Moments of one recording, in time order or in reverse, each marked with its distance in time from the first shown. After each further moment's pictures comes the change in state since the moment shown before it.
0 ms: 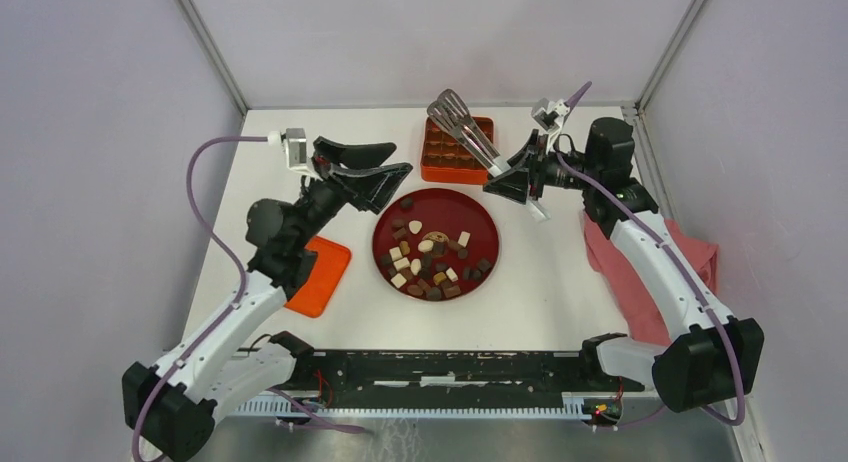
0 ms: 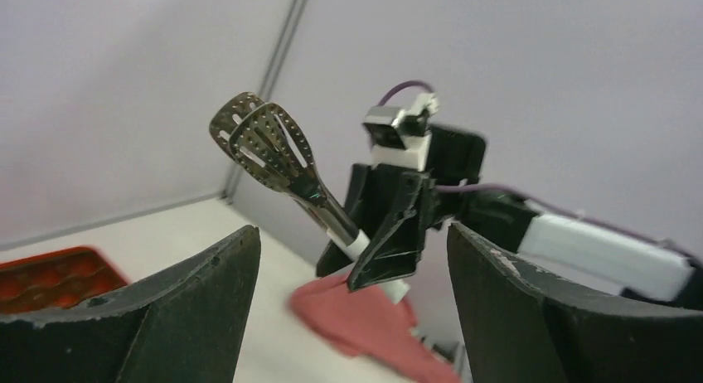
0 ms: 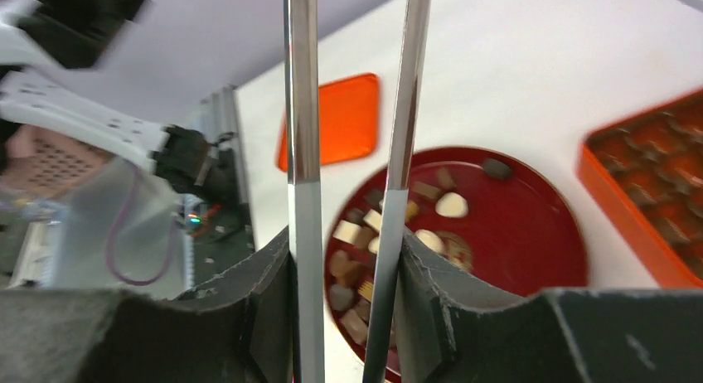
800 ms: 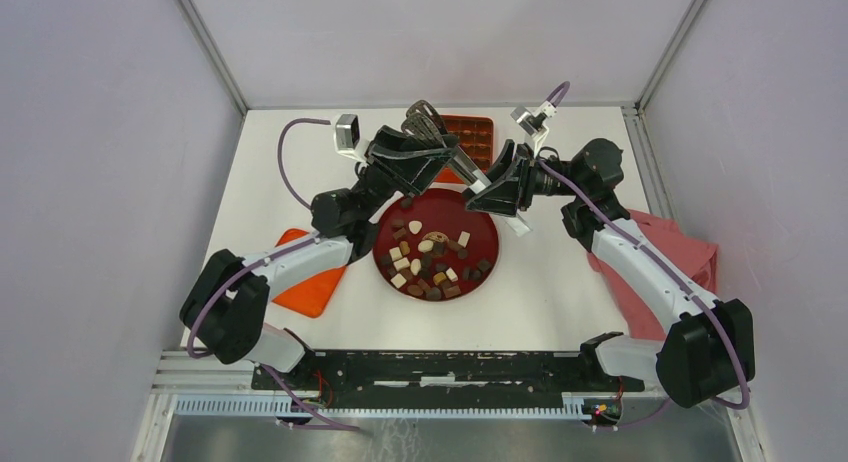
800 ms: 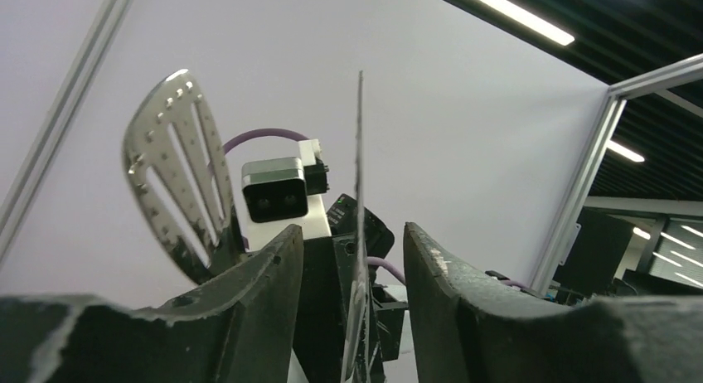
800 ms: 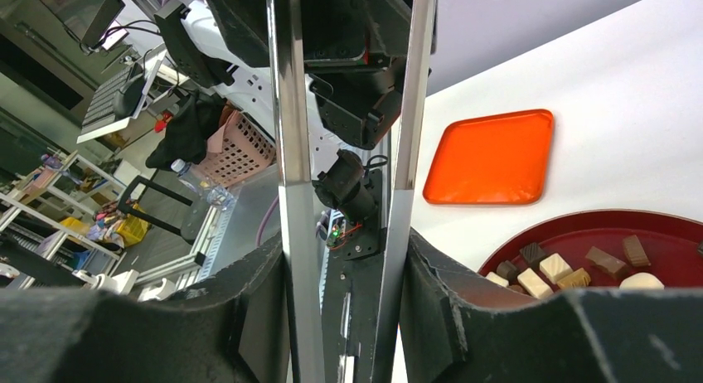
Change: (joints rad) left arm -0.171 0.513 0.181 0.631 0.006 -0.248; right arm 0.129 0.028 -0.118 0.587 -0.109 0.539
